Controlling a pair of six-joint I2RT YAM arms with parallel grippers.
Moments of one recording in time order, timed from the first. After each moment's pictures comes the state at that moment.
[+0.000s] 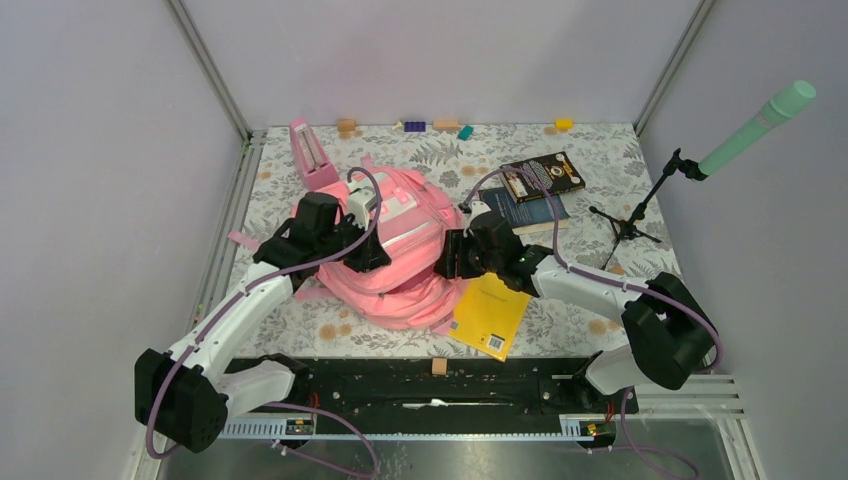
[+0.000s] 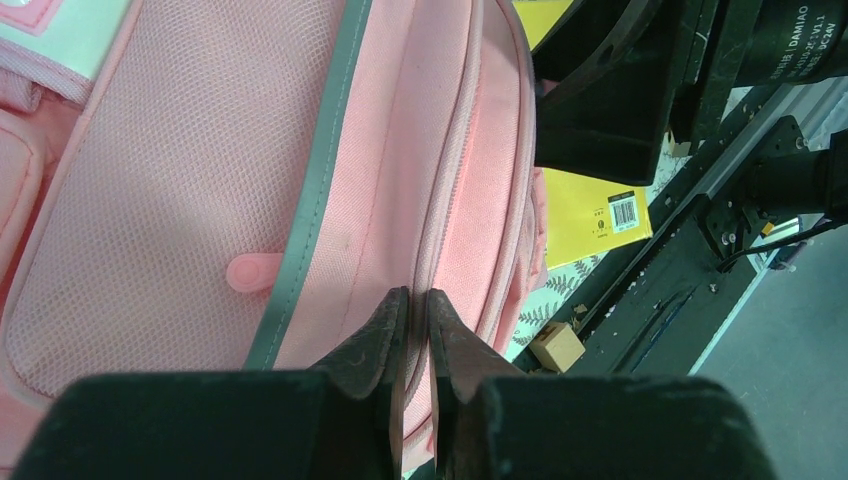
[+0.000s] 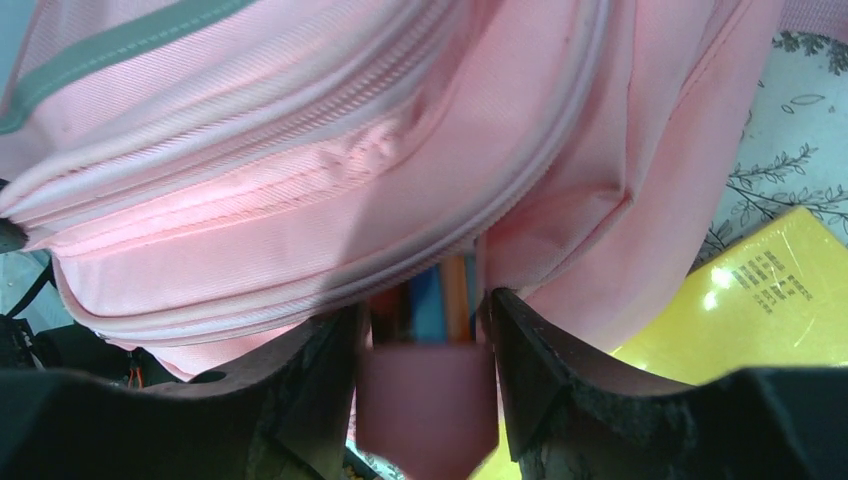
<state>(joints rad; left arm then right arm) -0.42 1.10 0.87 -0.48 0.50 -0.13 0.74 1.46 0.81 -0.04 -0.12 0.59</state>
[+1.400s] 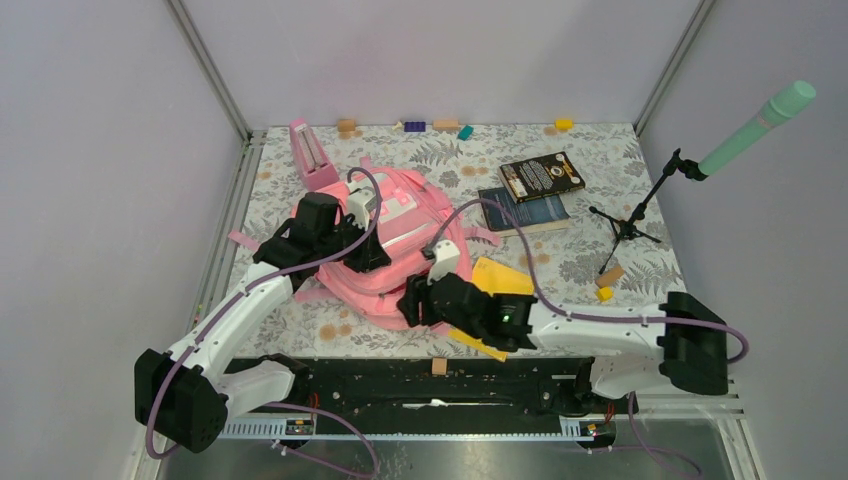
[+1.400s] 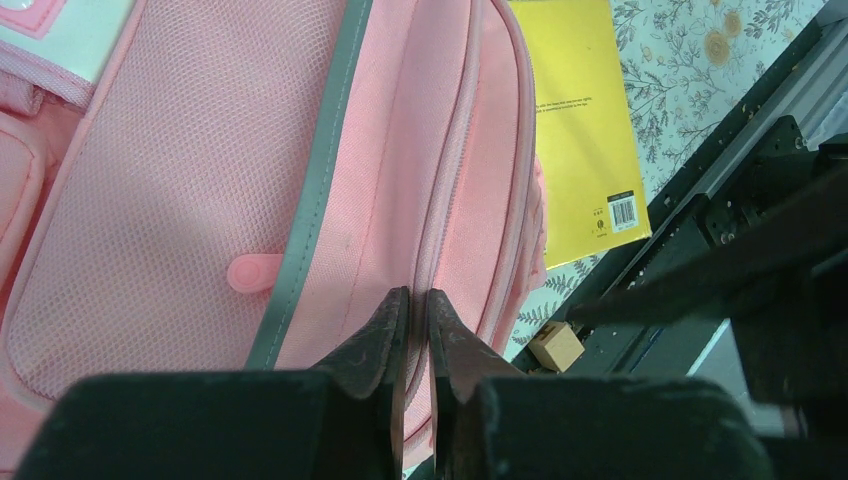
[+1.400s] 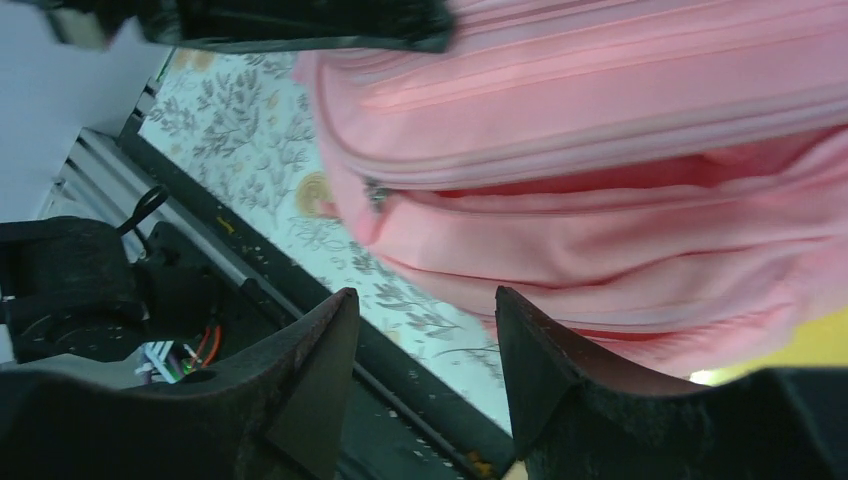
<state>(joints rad) -0.42 1.10 0.87 -0.48 0.50 -0.13 1.23 1.30 0.79 -0.02 0.38 0.68</state>
